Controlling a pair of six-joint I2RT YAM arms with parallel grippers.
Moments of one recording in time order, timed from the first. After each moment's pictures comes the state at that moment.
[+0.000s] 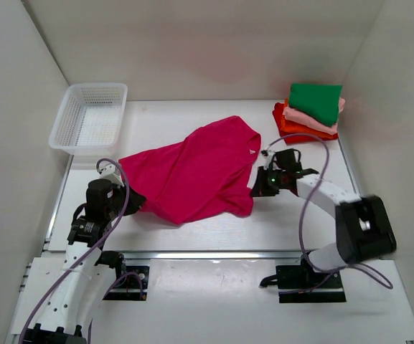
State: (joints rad) left arm -0.14 0.58 0.53 -0.53 0.20 -0.50; right arm 0.28 1.48 0.77 -0.25 -0.45 0.26
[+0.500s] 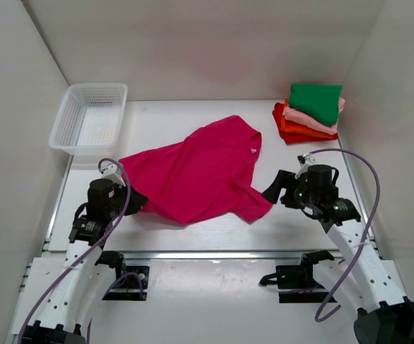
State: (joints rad) left arm -0.15 0.60 0.52 -0.51 0.22 -0.52; right arm 0.19 0.76 0.66 -0.58 -0.30 0.44
